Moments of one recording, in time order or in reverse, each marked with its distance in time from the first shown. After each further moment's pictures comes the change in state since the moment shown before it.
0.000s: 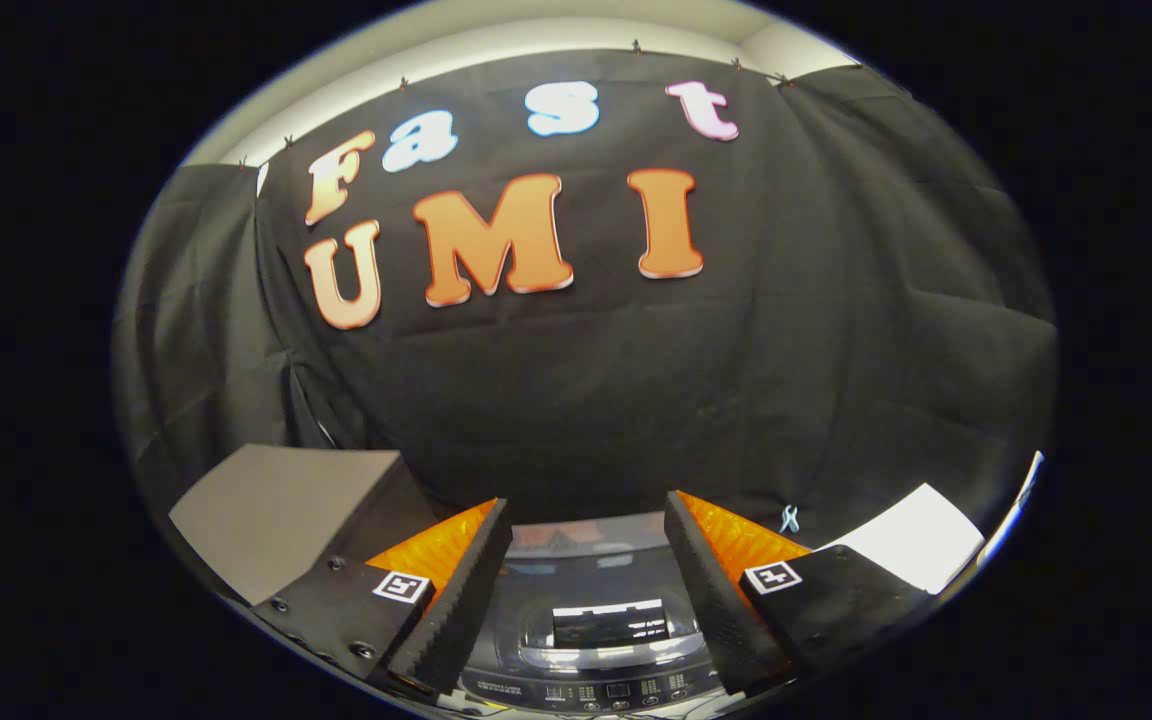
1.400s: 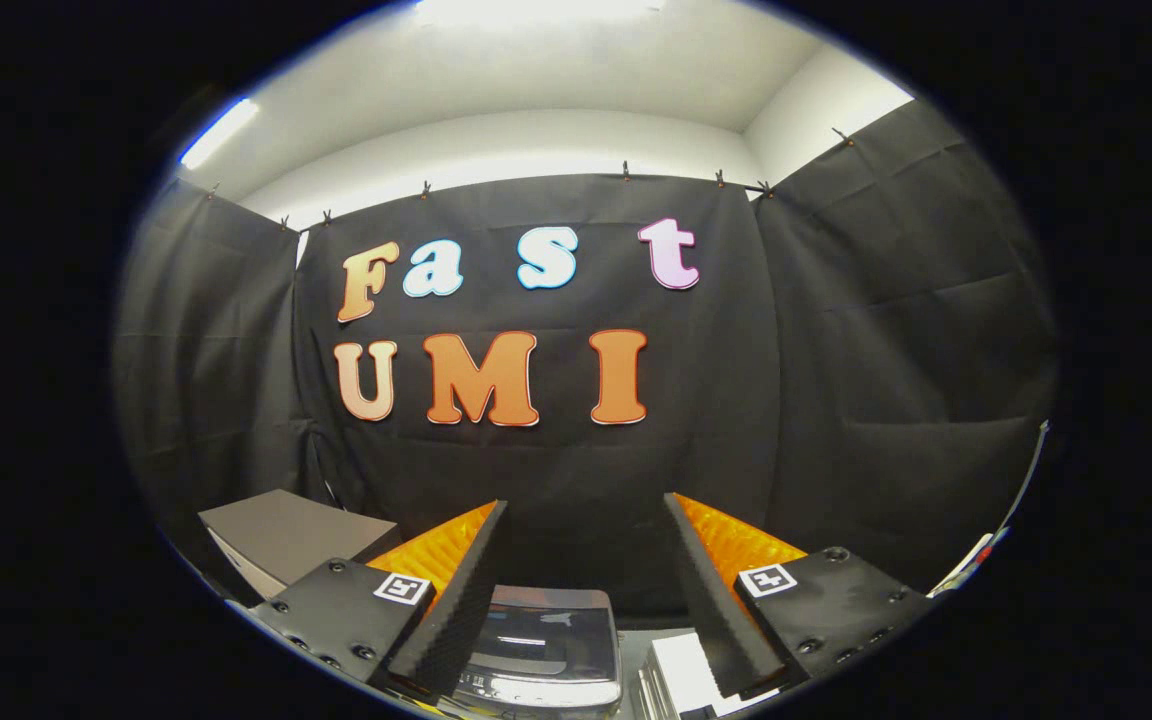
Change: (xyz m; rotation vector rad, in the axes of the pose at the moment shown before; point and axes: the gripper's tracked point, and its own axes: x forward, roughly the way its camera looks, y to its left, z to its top) arm -0.217 -0.121 0.129 -0.120 -0.283 -0.001
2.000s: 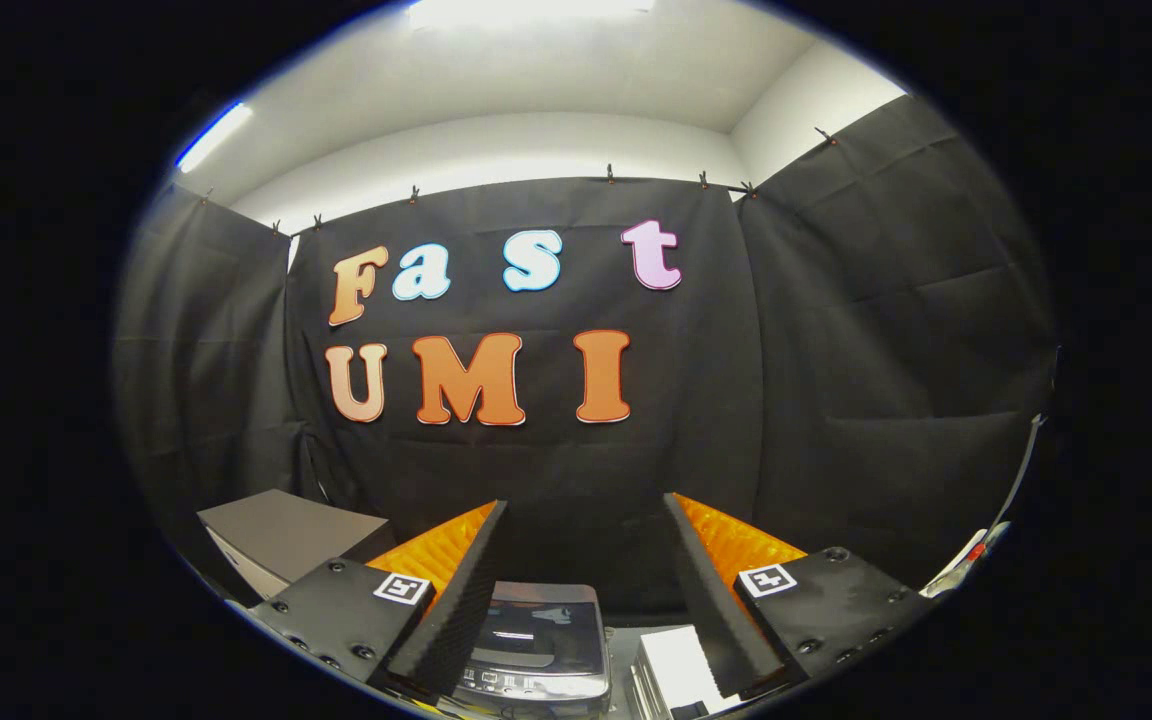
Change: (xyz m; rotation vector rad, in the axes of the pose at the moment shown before) arm -0.024 -0.014 -0.003 0.020 -0.002 -0.020
